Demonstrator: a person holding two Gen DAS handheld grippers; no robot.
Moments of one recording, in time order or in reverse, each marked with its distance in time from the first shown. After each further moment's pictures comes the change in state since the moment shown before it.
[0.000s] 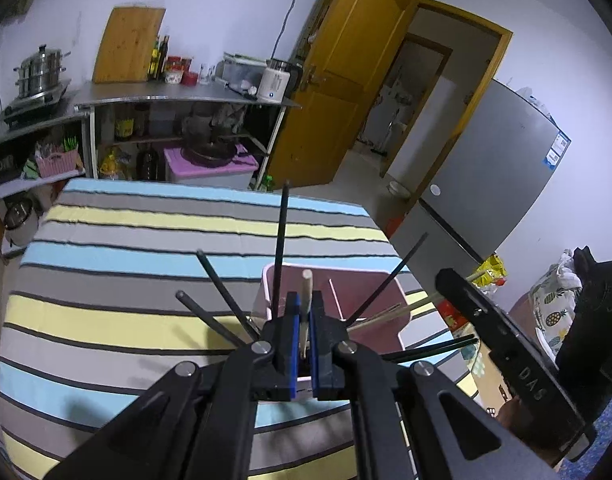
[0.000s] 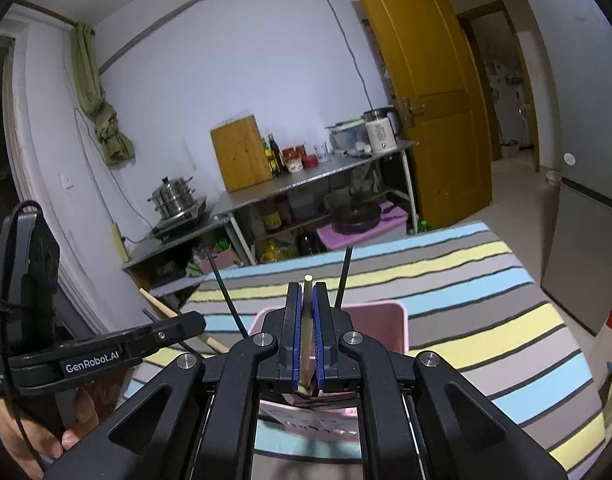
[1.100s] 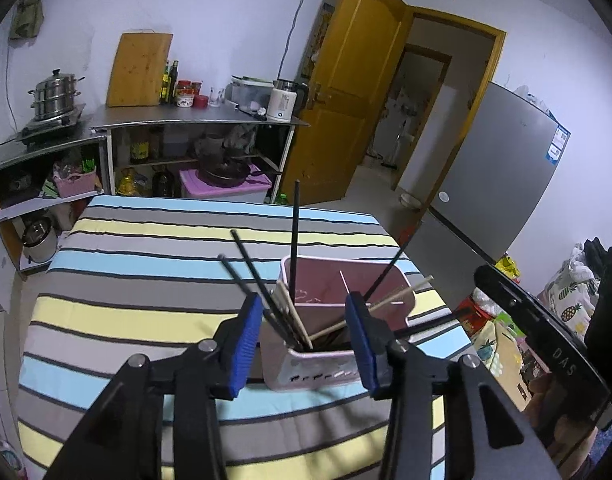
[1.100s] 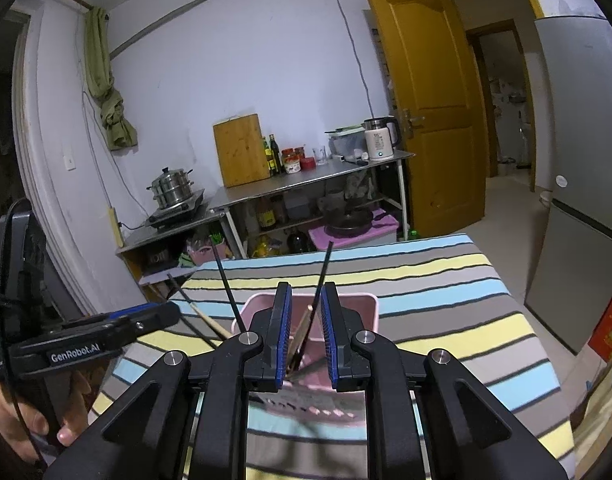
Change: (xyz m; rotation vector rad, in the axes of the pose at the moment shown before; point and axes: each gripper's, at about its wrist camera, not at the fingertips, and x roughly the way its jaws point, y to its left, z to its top) left arm -0.045 -0.005 -0.022 0.045 -0.087 0.064; right arm -0.055 -0.003 -0.006 -0.080 -0.025 -0.037
